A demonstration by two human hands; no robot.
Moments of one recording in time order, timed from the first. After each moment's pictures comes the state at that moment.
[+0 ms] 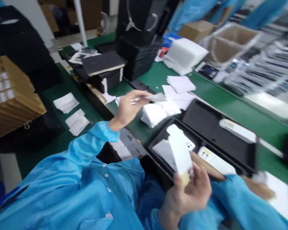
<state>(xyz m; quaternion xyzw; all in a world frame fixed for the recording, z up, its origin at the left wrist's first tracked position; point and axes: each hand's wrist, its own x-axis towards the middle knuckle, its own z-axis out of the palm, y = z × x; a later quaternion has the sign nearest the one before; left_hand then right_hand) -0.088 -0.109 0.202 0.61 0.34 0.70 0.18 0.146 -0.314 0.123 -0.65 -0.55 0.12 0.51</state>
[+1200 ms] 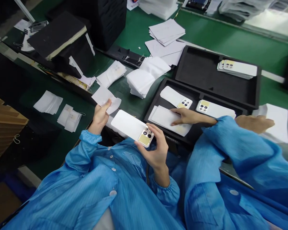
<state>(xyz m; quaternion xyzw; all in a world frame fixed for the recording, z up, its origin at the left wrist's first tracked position) -0.119 -0.158 0.093 0.11 0.45 0.62 0.63 0.113 -0.320 0.099 -0.54 -0.64 0.19 0.51</state>
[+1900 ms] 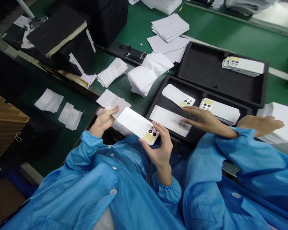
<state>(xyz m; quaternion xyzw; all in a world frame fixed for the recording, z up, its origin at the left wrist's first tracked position) -0.113 -0.182 0.104 0.15 0.39 0.51 0.75 0.126 -0.320 0.085 -0.58 -0.62 0.16 0.50</state>
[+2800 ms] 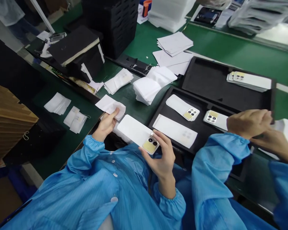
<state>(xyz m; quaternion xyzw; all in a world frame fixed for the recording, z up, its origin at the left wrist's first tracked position) -0.115 -0.181 0.099 0.12 0.45 0.58 0.67 0.120 -0.318 0.105 -0.53 -0.68 0.12 0.50</state>
